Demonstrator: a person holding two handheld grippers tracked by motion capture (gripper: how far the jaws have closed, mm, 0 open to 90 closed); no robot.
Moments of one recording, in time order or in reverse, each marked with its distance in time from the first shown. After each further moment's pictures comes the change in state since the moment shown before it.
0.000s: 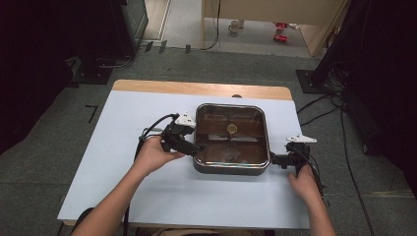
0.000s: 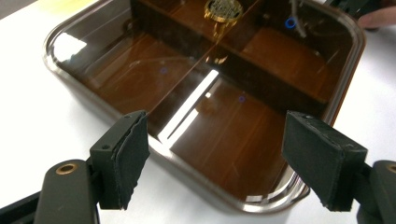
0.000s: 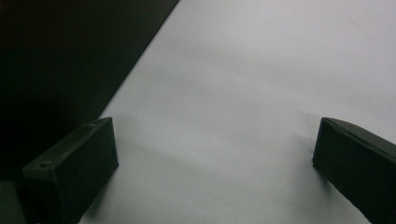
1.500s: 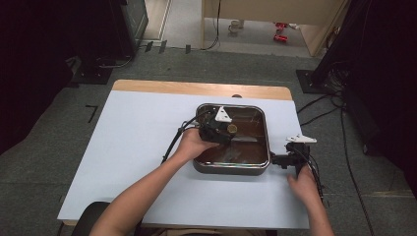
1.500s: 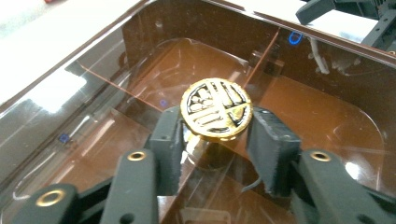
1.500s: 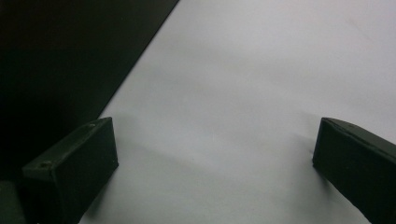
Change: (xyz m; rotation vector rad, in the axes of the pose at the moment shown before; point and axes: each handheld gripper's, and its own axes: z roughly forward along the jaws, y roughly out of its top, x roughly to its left) left arm -0.007 0.040 0.101 -0.059 0.013 0.098; right arm 0.000 0.000 0.000 -0.001 -0.002 -0.002
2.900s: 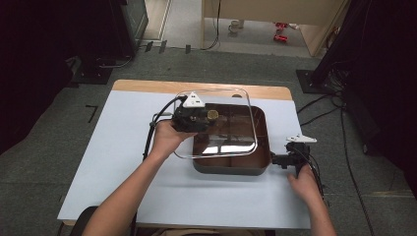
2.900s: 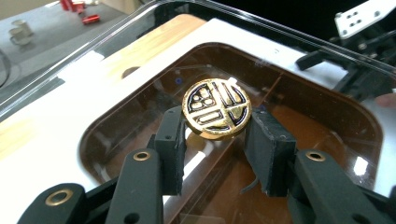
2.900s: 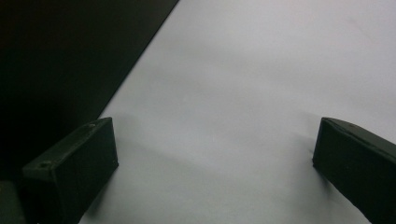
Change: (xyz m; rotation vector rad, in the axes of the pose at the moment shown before) left arm 0.025 0.004 -0.098 -0.103 0.081 -0.094; right arm 0.000 0.000 0.000 0.001 0.003 0.004
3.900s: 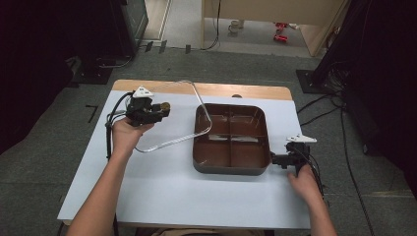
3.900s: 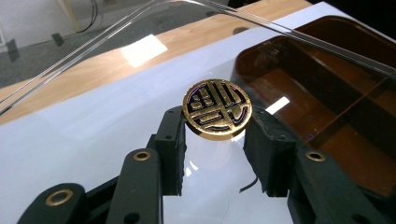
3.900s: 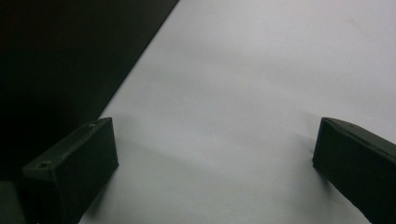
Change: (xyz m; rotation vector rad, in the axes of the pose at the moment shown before) left arm 0.092 -0.061 -0.065 0.044 0.218 -0.230; right arm 0.000 0.000 0.000 0.001 0.000 -0.002
